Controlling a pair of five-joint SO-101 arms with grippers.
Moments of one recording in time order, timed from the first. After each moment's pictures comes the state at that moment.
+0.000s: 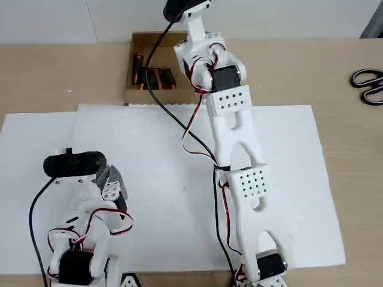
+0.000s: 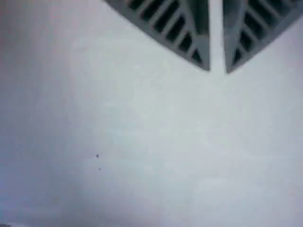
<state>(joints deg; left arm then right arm) 0.1 -103.3 81.3 65.8 16.6 -20.4 61.8 -93.3 68.3 6.7</state>
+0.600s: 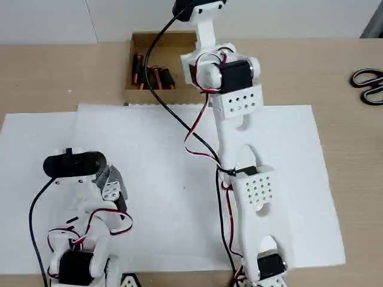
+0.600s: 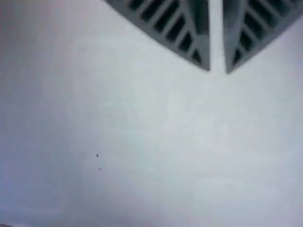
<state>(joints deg) 0.1 -103.3 81.3 65.8 16.4 -20.7 50.1 -94.2 94.8 -1.0</state>
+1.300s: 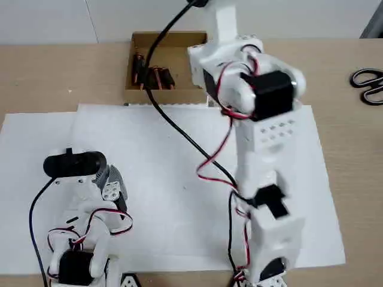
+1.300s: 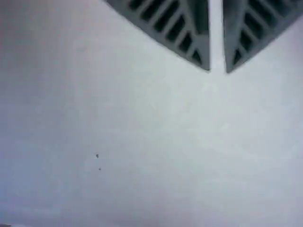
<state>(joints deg) 0.1 -103.3 81.3 65.8 16.4 -22.2 17.0 -75.1 99.2 -3.0</state>
